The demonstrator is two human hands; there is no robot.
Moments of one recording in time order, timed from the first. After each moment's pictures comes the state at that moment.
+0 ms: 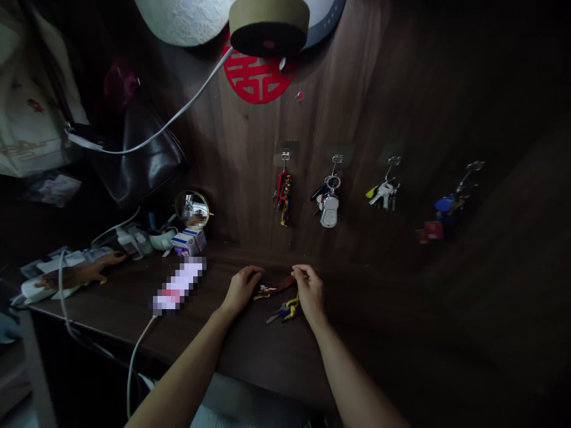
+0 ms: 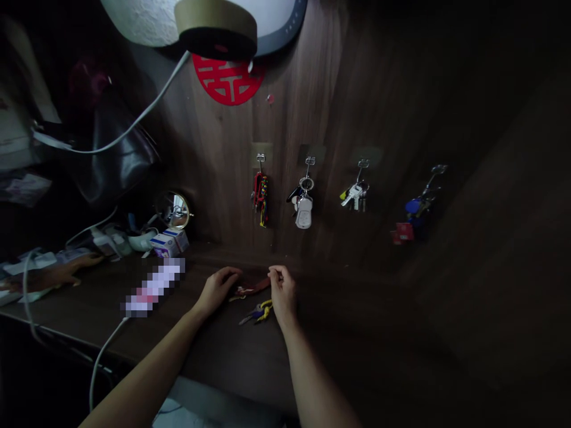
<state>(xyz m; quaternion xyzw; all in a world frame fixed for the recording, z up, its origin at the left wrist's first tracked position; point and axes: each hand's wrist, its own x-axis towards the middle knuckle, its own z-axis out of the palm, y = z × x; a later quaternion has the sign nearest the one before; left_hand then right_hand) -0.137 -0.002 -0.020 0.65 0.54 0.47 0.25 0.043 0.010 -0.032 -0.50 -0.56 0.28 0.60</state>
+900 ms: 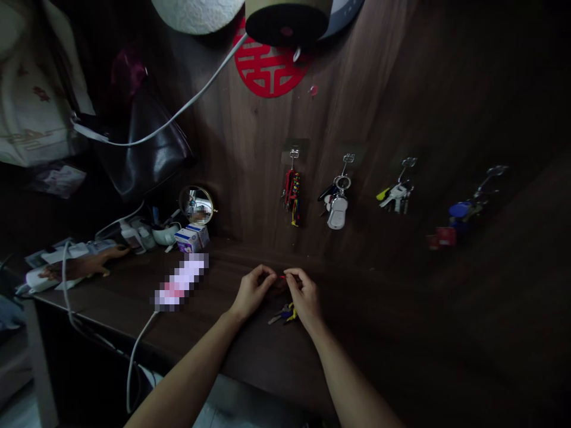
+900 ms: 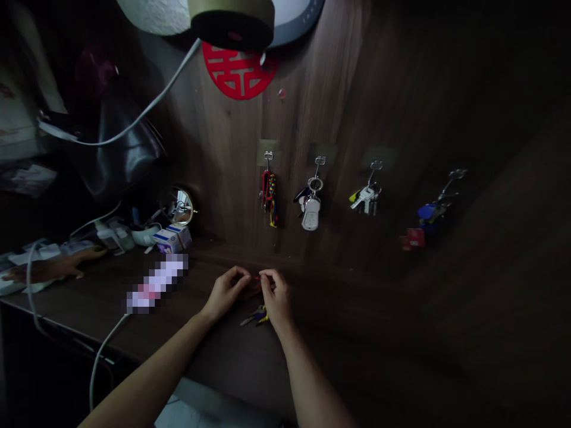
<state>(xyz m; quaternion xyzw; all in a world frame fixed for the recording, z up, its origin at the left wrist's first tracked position) -0.117 -0.015 -0.013 0.64 0.48 0.51 0.30 0.032 0.001 -0.028 -0.46 -0.65 0.26 0.55</state>
